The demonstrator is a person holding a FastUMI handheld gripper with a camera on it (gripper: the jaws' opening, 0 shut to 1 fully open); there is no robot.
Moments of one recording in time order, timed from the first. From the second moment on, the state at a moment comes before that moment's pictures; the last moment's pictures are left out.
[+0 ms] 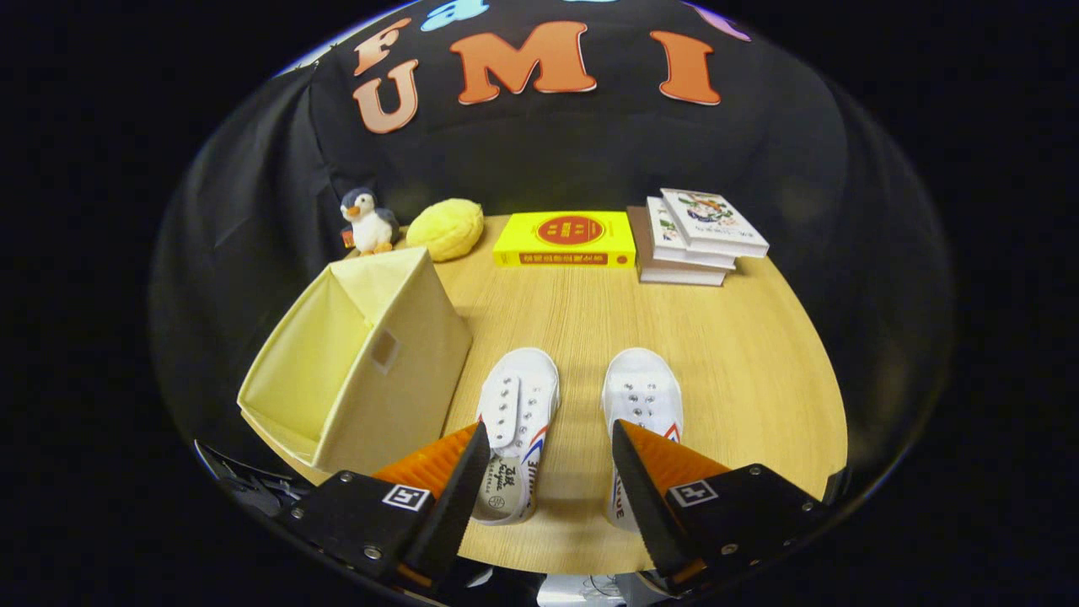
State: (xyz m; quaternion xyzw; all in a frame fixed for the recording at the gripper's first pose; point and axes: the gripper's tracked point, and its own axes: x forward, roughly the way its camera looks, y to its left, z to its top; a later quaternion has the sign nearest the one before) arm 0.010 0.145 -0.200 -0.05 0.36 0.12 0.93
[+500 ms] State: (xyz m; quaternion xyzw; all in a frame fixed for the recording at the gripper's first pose) arm 0.015 0.152 -0.278 -0.06 0.44 0.14 0.89
